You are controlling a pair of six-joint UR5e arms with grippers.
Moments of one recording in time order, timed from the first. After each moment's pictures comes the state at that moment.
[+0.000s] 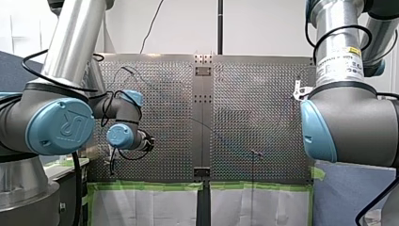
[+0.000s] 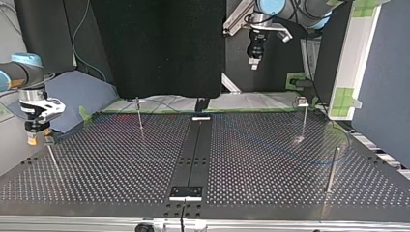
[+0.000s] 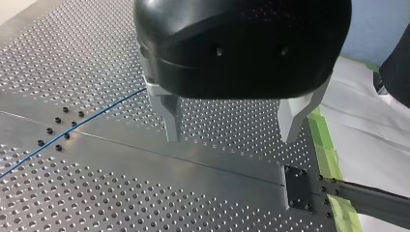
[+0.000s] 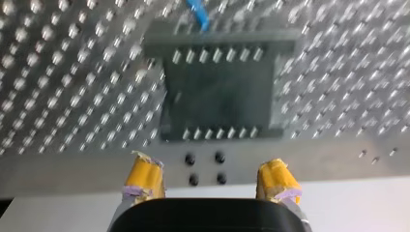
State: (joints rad) left arm -0.33 -1.86 -2.46 -2.19 -1.78 -1.75; right arm 1.48 -1.01 1.39 -0.38 1.25 1.66
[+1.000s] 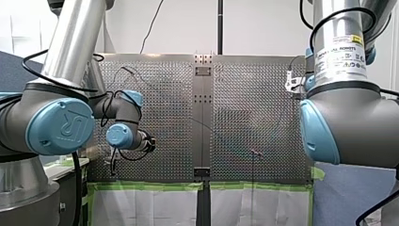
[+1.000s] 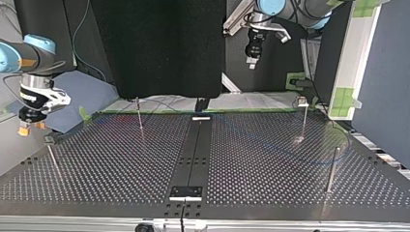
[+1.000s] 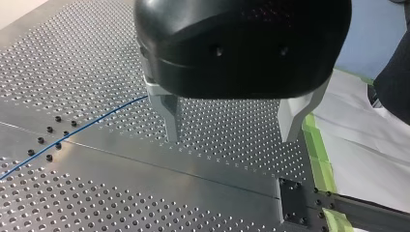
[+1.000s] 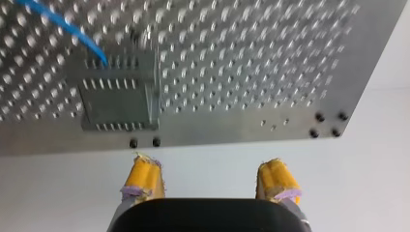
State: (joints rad) left arm -0.33 -1.86 -2.46 -2.20 -1.74 -1.75; right arm 1.58 -1.23 1.63 -0.50 1.51 1.61
